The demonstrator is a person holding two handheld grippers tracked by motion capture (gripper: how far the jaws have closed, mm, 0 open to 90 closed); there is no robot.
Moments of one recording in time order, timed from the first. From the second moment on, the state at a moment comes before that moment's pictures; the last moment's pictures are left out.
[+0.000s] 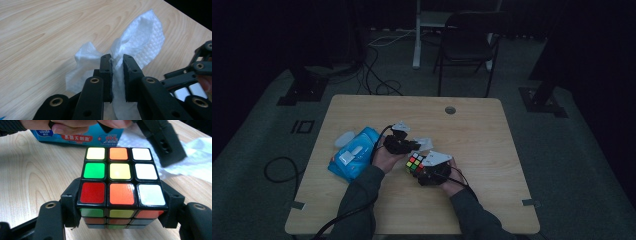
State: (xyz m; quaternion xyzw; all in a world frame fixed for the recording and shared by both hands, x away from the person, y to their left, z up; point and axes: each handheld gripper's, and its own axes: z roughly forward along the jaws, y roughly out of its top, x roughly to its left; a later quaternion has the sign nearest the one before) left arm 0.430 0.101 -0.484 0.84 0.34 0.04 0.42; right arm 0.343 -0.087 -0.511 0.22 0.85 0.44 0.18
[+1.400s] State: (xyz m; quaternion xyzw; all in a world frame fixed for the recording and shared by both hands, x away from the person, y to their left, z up) left arm 0.378 0.131 -0.499 0.81 0.36 0.11 0.45; right arm 0.353 -0.104 -0.503 0.26 0.83 0.45 0.19
